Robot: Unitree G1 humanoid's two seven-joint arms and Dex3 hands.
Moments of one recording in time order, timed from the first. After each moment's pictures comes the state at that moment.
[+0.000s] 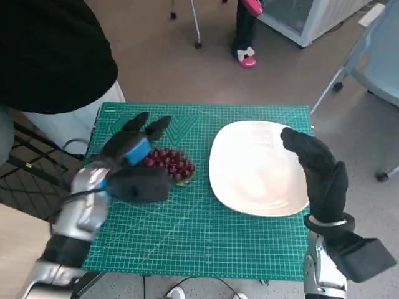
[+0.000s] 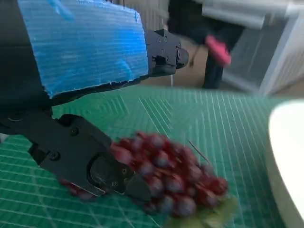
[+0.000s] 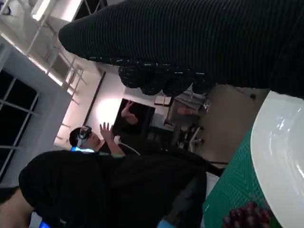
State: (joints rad) left arm -0.62 0.43 -0.23 0.38 0.77 0.08 -0.34; right arm -0.33 -0.14 -0.12 0.28 0.23 -0.64 0.34
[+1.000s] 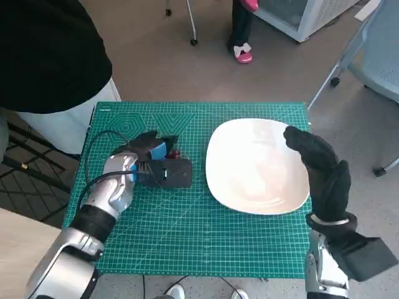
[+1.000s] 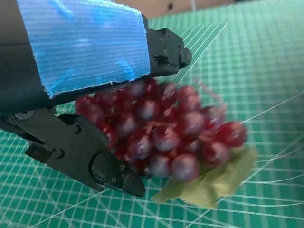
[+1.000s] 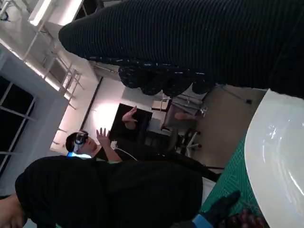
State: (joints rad) left arm -0.84 0.37 -0.45 0.83 0.77 0.15 -0.37; right arm -0.32 -0.14 -0.13 0.29 0.23 -0.65 0.34
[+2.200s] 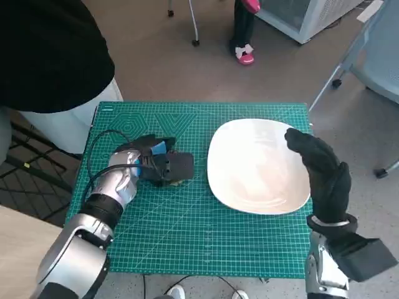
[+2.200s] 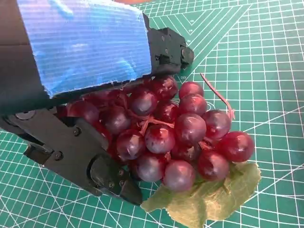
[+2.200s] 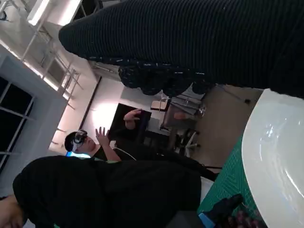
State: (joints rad) left arm -0.97 0.31 -0.48 1.13 0.69 0.10 -0.28; right arm -0.32 -0.14 -0.13 0.31 0.23 -0.66 0.34
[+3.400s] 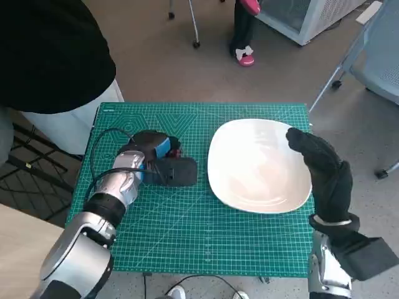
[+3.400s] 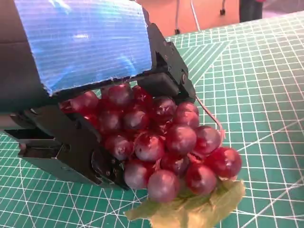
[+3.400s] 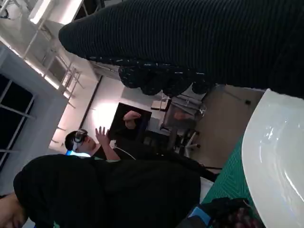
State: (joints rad) left arm -1.00 0.30 -0.56 1.18 0.71 0.02 -0.11; right arm -0.33 -0.15 -0.14 0.32 0.23 -0.66 0.35
